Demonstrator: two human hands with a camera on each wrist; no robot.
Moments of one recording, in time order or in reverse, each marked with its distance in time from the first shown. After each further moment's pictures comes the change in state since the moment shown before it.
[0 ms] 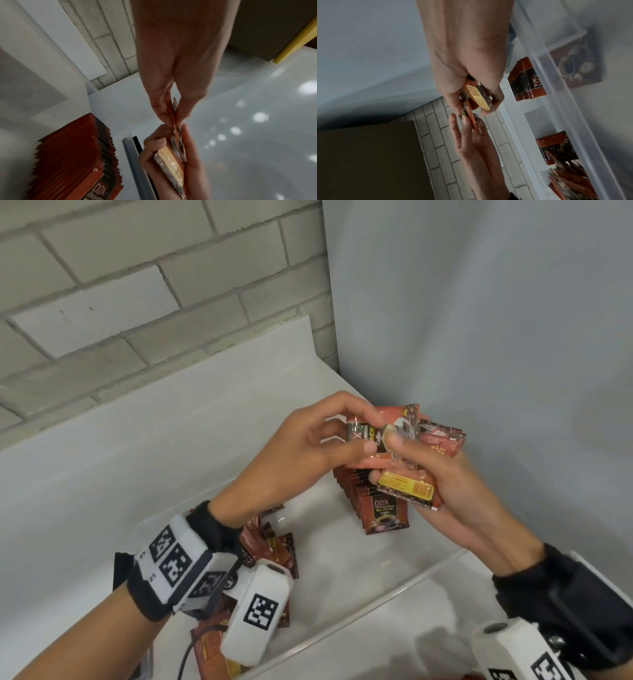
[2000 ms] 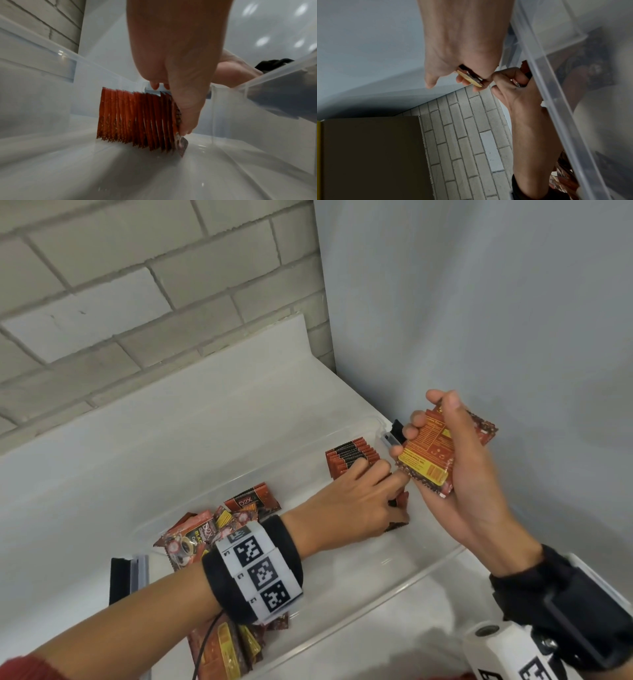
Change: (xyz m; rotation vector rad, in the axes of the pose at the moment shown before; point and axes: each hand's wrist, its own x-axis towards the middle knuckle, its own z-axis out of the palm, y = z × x) left_hand 0.007 -0.077 0.056 1.315 -0.332 0.692; right_hand 0.000 -0.004 0.002 0.223 0.157 -0.249
